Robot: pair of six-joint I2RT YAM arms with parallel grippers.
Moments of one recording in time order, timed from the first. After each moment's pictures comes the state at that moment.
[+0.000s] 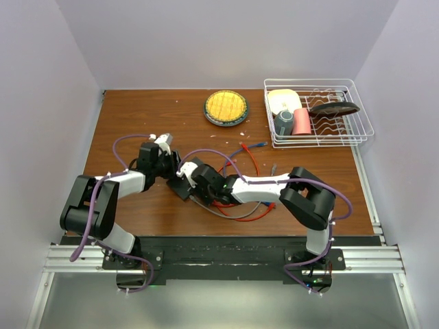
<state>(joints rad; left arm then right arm) -0.21 1.54 0.59 0.23 0.38 -0.40 1.06 1.90 1.14 -0.07 0.11 0.05</state>
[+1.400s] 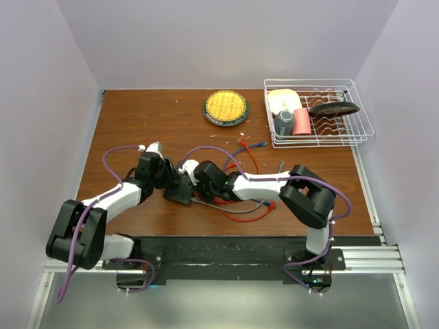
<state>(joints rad) -0.29 1.31 0.50 0.03 0.08 -0.57 1.02 1.91 1.14 -0.07 0.03 0.05</state>
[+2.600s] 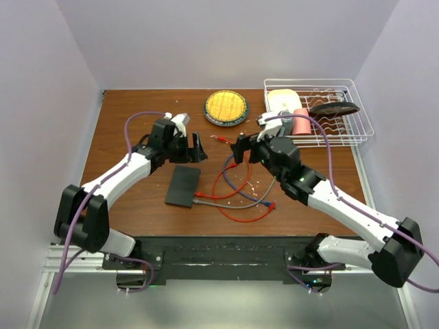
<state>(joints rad) -0.37 1.41 0.95 -0.25 0.26 -0.43 0.78 1.16 0.89 0.07 0.26 0.22</state>
